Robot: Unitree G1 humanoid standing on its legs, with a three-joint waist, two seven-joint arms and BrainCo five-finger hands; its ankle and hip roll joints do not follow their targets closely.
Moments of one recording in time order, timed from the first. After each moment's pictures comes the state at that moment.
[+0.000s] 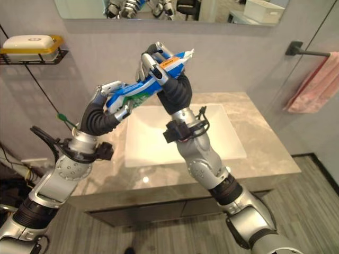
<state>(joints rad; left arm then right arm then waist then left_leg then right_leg) -0.37 0.68 -0.28 -0.26 0.10 -0.27 0.31 -0.70 -0.25 0.50 -0.12 0.98 -0.31 -0.05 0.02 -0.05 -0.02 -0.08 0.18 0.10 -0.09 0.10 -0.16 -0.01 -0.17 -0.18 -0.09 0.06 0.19</state>
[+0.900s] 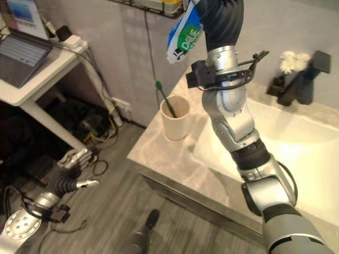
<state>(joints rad) 0.40 0.90 -0.06 -0.18 -0.54 -0.26 -0.03 -0.96 -0.52 0.33 -0.05 0.58 -0.33 -0.28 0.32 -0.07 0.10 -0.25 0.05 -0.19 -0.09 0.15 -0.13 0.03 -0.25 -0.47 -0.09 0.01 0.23</state>
